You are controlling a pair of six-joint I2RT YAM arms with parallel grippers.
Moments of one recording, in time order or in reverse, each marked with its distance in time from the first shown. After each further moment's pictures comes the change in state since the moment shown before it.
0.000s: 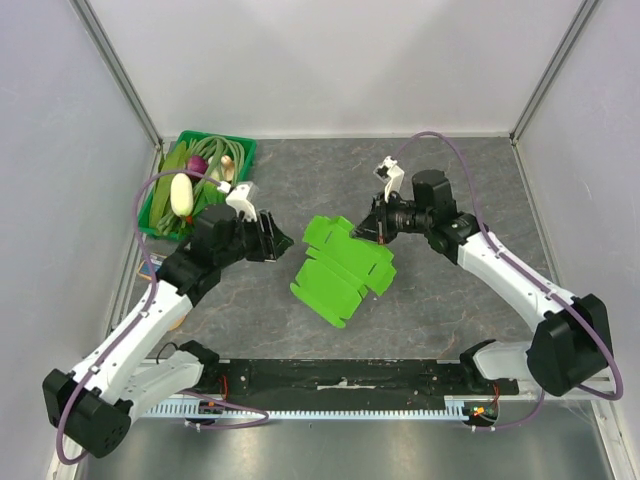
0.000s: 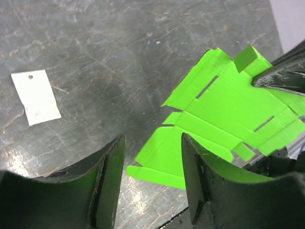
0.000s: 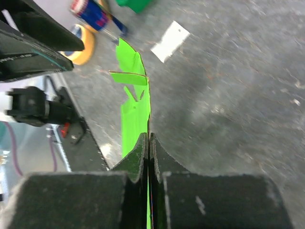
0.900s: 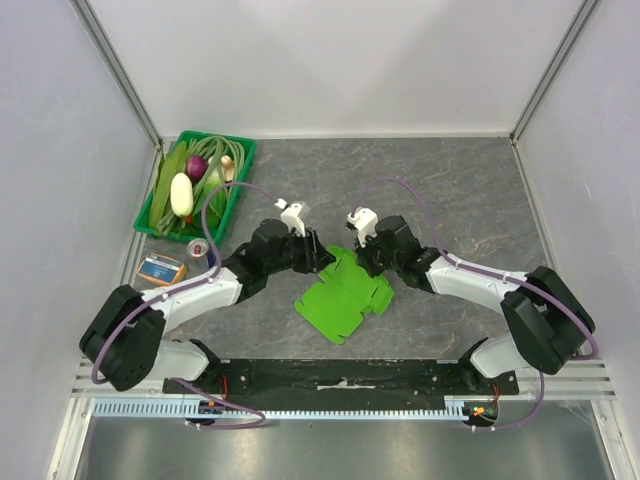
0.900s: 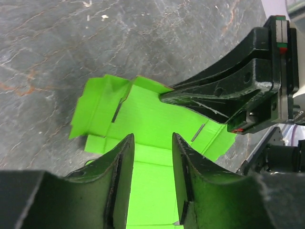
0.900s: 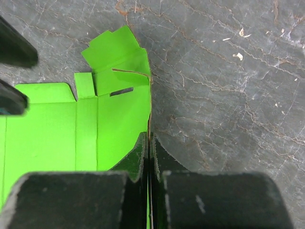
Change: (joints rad) left arm -0.166 0.369 -0.254 0.651 0.051 -0.126; right arm 0.211 0.137 -0.284 0.205 0.562 -0.360
